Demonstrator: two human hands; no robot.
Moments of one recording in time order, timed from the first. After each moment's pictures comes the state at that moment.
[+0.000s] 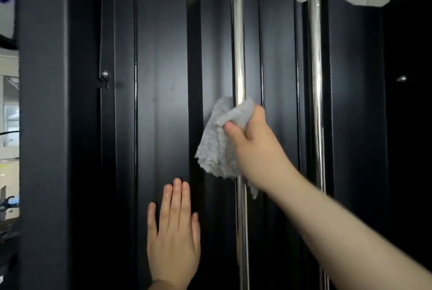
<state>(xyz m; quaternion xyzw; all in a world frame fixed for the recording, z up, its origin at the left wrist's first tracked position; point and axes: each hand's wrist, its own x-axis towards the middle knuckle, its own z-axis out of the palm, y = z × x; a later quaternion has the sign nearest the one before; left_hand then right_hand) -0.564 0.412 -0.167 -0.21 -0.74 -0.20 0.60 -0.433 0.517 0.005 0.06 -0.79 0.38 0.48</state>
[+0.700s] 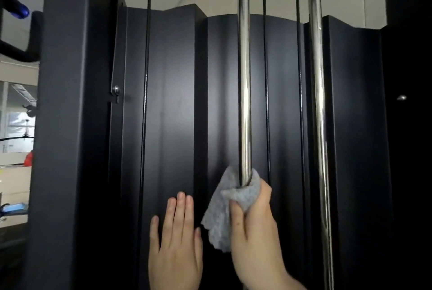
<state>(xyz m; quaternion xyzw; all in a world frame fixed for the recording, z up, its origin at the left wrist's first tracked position) -0.570 0.416 -0.170 -0.20 -0.72 -0.19 0.64 -0.425 0.489 -0.075 0.03 -0.76 0.41 0.51</state>
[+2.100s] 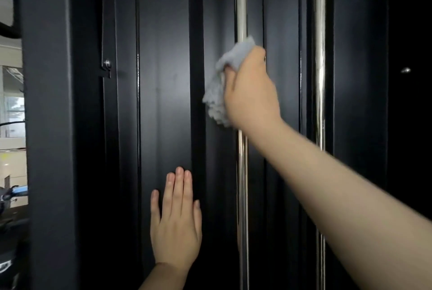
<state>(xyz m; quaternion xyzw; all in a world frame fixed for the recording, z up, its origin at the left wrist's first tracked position) -0.560 0.410 -0.162 -0.21 -0.77 -0.18 0.57 -0.451 0.504 0.068 -0.03 -0.78 0.21 0.59</state>
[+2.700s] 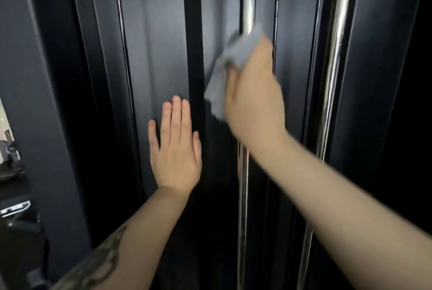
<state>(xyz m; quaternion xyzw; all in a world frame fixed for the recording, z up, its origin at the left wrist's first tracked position) -0.557 0.411 -0.164 -0.22 -0.75 -0.19 0.59 -0.449 0.500 -0.060 -0.04 -0.78 0.21 0.58</state>
